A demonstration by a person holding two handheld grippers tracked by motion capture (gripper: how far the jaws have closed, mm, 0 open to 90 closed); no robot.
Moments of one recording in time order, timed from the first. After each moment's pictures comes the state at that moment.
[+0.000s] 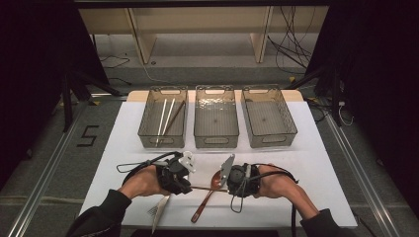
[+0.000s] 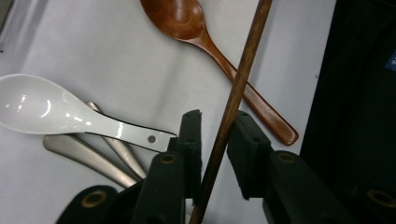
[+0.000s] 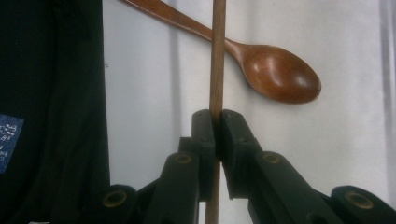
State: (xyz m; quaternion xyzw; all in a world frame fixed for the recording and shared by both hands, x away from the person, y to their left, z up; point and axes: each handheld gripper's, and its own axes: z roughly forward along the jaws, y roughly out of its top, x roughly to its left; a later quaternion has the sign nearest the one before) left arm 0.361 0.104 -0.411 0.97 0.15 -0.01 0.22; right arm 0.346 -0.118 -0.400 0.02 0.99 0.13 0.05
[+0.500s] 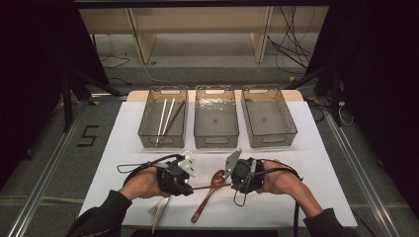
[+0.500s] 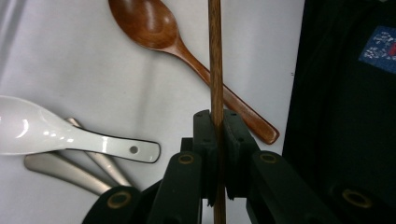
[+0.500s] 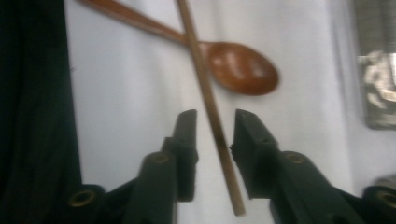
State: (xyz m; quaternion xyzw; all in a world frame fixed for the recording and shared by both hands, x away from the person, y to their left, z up) left arm 0.356 0.105 -0.406 0.97 0.11 -0.02 0.23; right arm 0.355 -0.130 -0.393 0.05 0.98 0.15 0.09
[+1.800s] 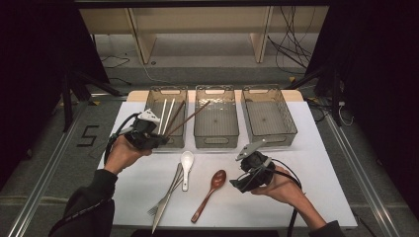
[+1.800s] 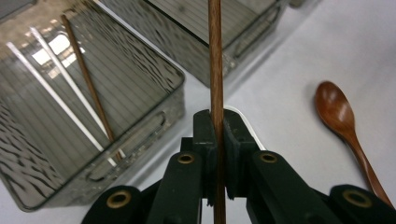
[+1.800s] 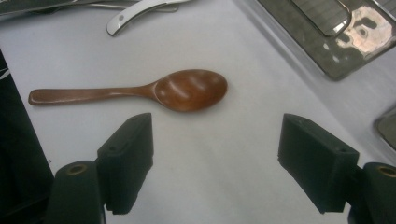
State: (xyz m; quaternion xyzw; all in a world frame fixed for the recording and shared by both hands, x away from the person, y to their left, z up) left arm 0.432 0.185 -0.365 0.86 0.36 0.13 0.34; right arm 0.360 -0.156 -0.401 0.28 0.92 0.26 0.10
